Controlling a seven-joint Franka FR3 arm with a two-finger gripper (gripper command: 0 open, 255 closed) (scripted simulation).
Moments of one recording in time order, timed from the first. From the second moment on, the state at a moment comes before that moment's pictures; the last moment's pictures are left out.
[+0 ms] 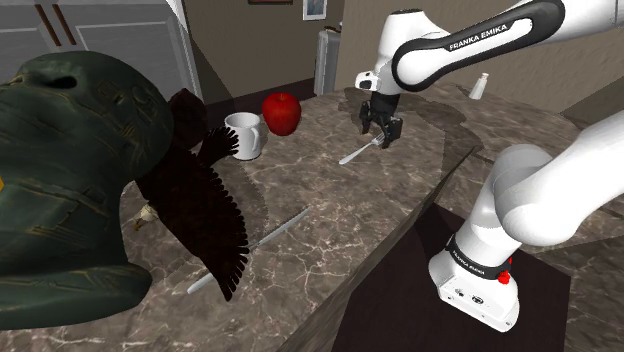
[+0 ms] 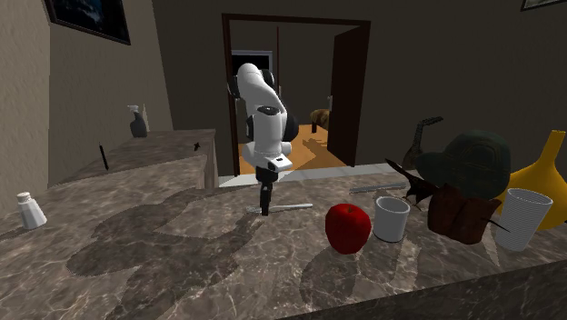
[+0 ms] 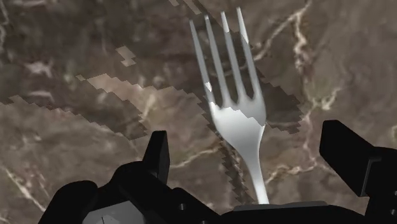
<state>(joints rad) 0.27 -0.53 -0.42 -2.63 -0.30 2.13 -1.24</state>
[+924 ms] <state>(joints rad) 0.27 -0.55 -0.41 -2.61 -0.30 2.08 -1.24</state>
